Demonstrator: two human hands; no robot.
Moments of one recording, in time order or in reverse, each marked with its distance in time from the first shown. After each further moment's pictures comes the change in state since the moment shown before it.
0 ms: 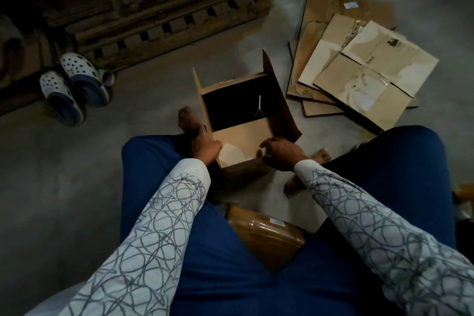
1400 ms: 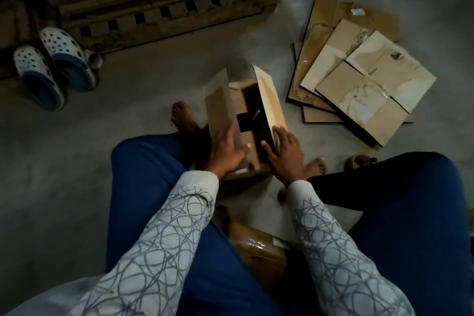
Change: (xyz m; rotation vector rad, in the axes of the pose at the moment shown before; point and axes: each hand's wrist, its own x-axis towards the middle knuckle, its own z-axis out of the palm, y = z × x) left_hand 0.021 0.007 0.035 0.030 -0.165 0.268; right_hand 0.012 -0.024 0.009 0.388 0.501 0.269
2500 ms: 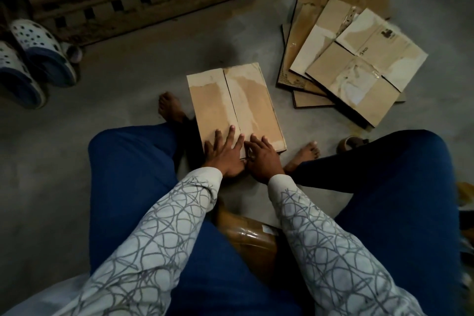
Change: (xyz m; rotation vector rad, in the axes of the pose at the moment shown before) left_hand 0.011 -0.021 0.056 0.720 -0.379 0.077; right_hand -0.013 0.025 0.039 -0.192 -0.362 -0.095
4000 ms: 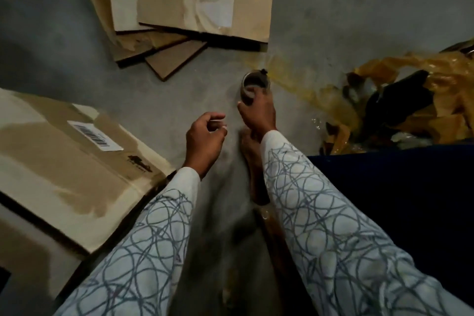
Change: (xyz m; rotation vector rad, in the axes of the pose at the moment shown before) left_hand 0.169 0.270 0.063 -0.779 0.075 0.184; right_hand 0.038 0.340 -0.046 0.697 0.546 0.843
